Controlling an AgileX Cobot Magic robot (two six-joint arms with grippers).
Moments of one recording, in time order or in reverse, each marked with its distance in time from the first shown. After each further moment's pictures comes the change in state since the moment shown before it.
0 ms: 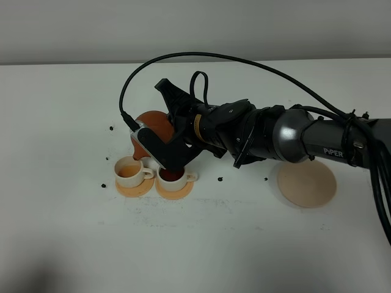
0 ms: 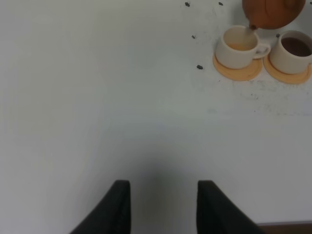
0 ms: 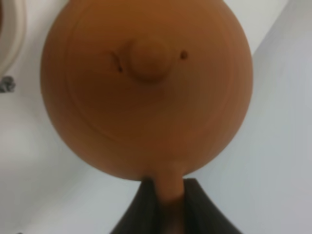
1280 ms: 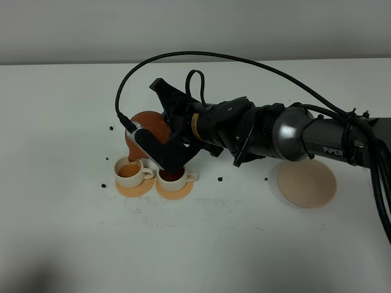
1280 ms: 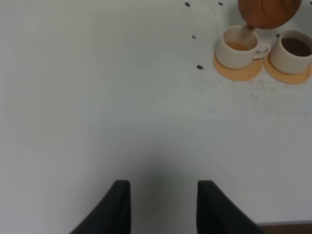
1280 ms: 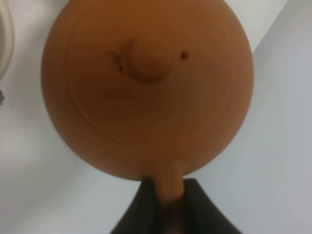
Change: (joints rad) left arm 0.000 0.000 0.000 0.000 0.000 0.000; right arm 0.000 0.000 -0.009 -0.017 -0.039 -0.007
